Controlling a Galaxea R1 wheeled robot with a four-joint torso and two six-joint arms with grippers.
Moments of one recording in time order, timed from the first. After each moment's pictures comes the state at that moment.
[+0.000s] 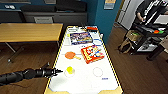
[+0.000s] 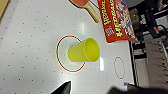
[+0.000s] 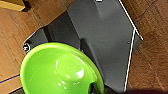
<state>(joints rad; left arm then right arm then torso) 0.30 2.06 -1.39 -0.08 0.31 -0.60 -1.33 2.84 -2.42 -0.27 0.07 0.56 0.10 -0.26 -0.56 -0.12</state>
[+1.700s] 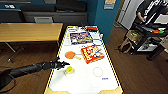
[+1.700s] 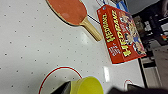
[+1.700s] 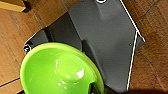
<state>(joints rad) 0.25 2.37 -1.77 -0.04 0.30 -0.60 -1.31 2.85 -2.42 -0.27 0.05 0.57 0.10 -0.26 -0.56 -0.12</state>
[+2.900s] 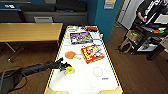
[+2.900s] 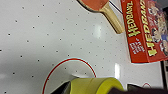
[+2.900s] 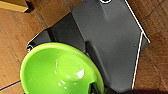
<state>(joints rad) 0.26 2.51 -1.97 0.00 0.43 -0.73 -1.30 2.86 -2.42 -0.27 0.05 0.57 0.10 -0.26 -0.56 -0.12</state>
